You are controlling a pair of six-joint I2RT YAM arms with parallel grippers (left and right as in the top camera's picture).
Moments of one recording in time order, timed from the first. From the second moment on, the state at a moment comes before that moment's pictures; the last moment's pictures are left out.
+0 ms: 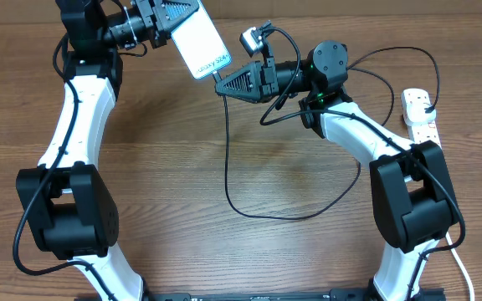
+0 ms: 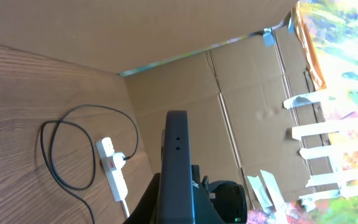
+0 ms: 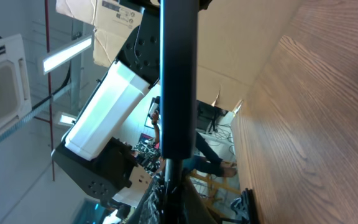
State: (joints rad) left arm 0.04 1.95 1.63 0.33 1.23 -1.25; right arm 0.36 2.00 1.35 1.00 -1.35 1.52
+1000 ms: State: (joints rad) left arm 0.03 1.95 1.63 0.34 1.31 -1.23; right arm 0.37 2.00 1.35 0.98 -1.40 1.49
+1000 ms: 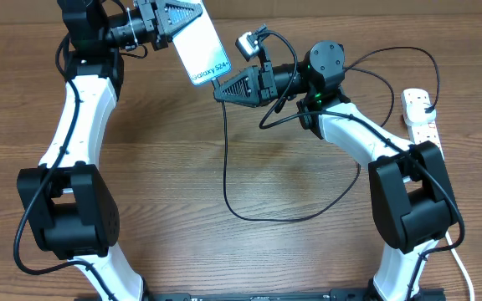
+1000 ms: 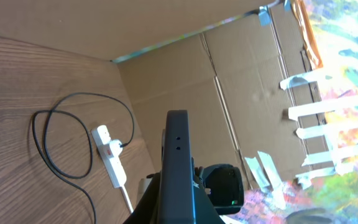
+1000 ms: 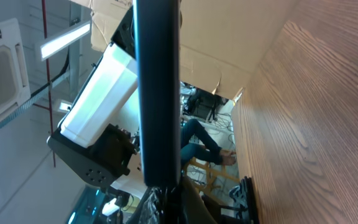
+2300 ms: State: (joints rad) left arm 0.01 1.96 1.64 0.34 1.36 -1.14; right arm 0.37 2.00 1.34 0.91 -1.38 1.40
